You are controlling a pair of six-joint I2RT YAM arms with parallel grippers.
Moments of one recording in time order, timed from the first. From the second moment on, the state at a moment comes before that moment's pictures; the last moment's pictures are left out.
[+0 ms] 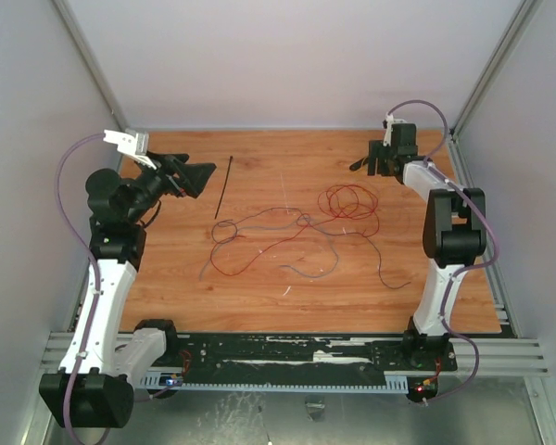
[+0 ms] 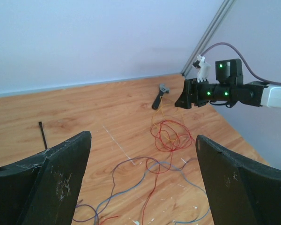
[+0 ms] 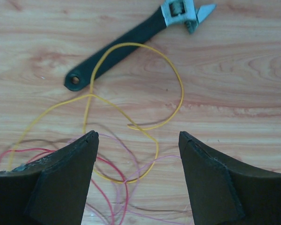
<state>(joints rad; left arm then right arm) 0.02 0.91 0.90 0.12 0.58 -0.38 0.06 1.99 1.47 -0.14 0.03 0.05</state>
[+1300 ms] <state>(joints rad) 0.02 1.02 0.87 0.44 0.61 -0.58 0.04 1.87 1.81 -0.32 -0.04 -0.08</state>
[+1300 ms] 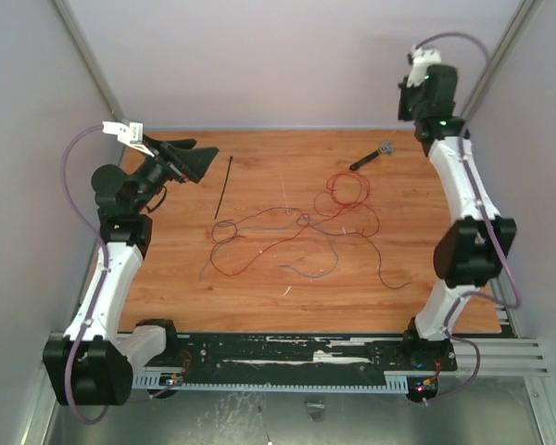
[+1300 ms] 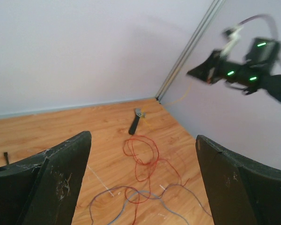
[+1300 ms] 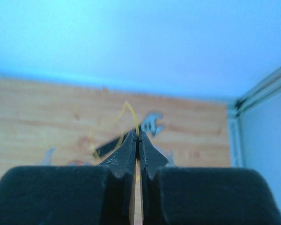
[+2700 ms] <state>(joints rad) -0.56 1.28 1.04 0.87 0.59 -0.74 0.10 1.26 1.61 0.03 -0.73 0.23</state>
